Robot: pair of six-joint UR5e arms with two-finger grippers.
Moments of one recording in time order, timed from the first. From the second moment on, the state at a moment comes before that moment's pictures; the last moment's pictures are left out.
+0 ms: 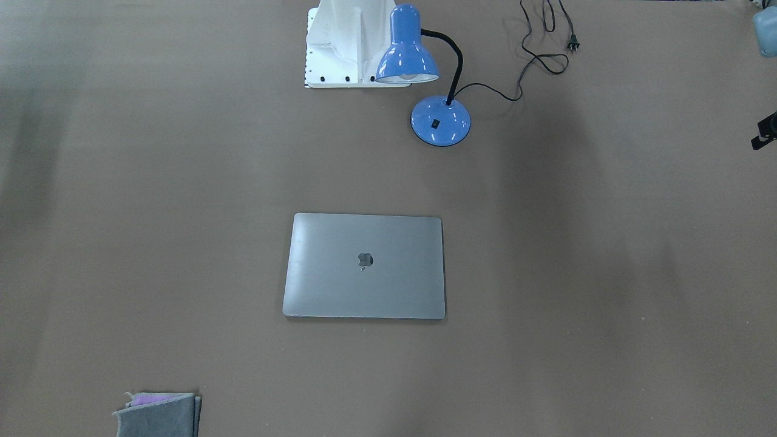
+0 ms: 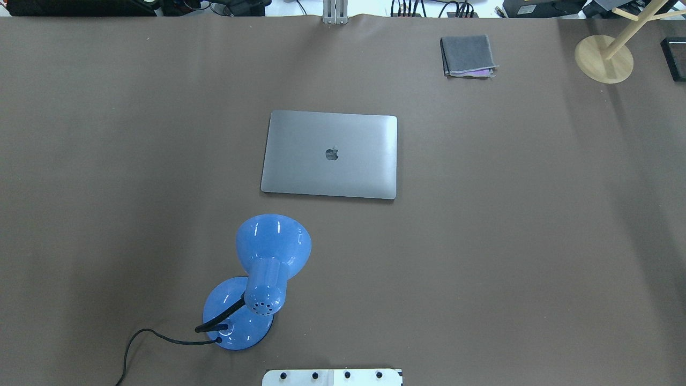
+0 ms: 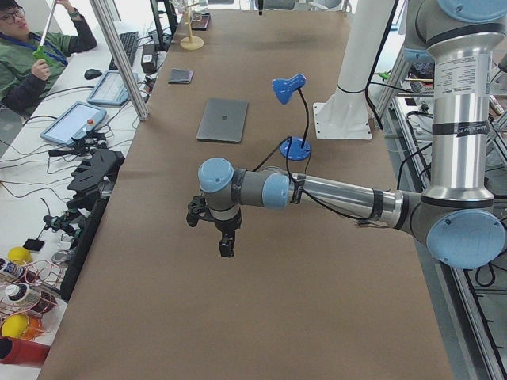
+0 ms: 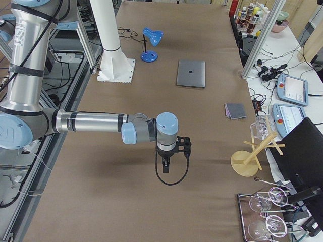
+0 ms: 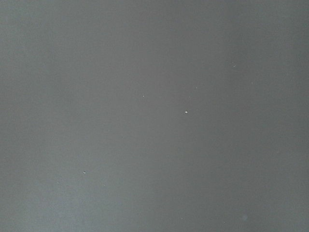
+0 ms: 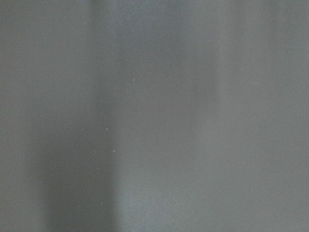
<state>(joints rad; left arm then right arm) -1.43 -1.50 -1.80 -1.47 -2.33 -0.03 1.45 -1.79 1.77 -1.43 2.27 0.15</state>
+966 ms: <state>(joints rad) -1.43 -1.51 -1.80 -1.47 -2.33 -0.02 1.45 -1.81 1.77 -1.43 2.30 0.15</state>
